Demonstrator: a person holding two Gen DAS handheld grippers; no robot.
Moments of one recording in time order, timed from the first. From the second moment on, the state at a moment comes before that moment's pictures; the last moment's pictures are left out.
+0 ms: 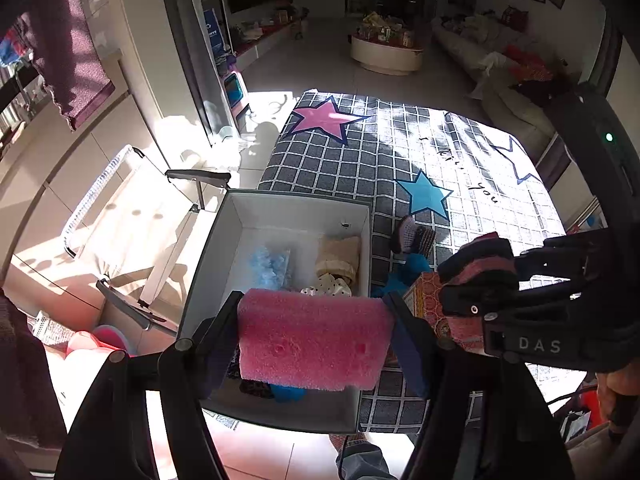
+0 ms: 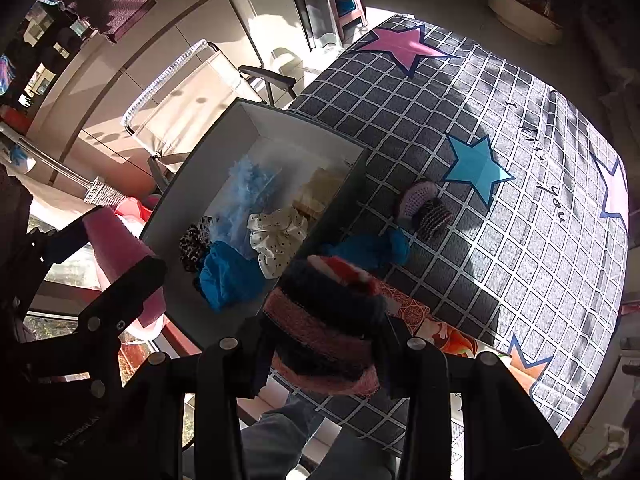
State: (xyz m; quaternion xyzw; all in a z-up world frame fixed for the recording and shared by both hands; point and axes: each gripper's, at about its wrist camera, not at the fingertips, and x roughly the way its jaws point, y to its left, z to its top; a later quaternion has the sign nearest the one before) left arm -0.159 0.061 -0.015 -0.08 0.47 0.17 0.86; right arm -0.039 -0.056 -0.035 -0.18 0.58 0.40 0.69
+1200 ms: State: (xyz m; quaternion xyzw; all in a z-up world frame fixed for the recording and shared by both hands) left arm -0.169 0.087 -0.022 -0.11 0.48 0.20 0.85; right arm -0.048 -0.021 -0.040 -0.21 0.58 0.42 0.66
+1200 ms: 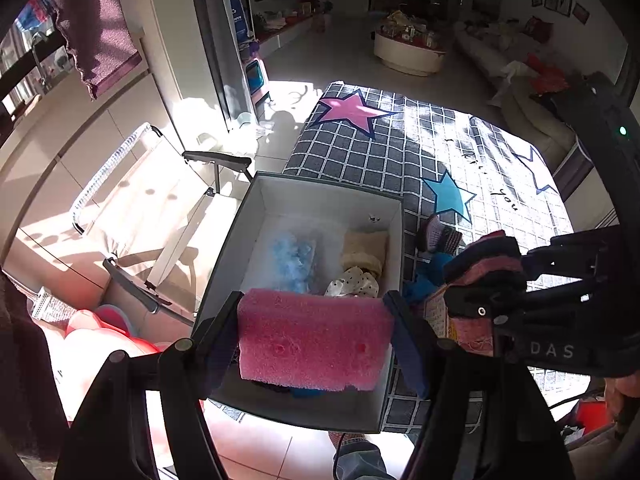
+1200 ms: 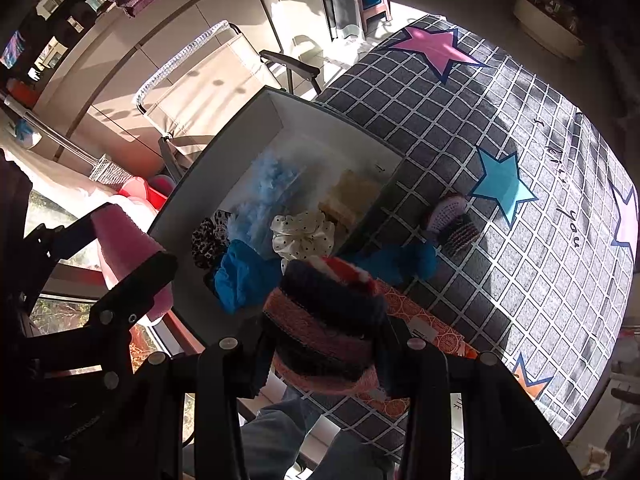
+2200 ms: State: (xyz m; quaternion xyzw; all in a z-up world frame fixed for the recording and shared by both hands) left arm -0.144 0.133 -0.066 -0.13 0.53 0.25 0.80; right arm -0.018 0.046 -0.047 -0.19 0.59 0.45 0.64
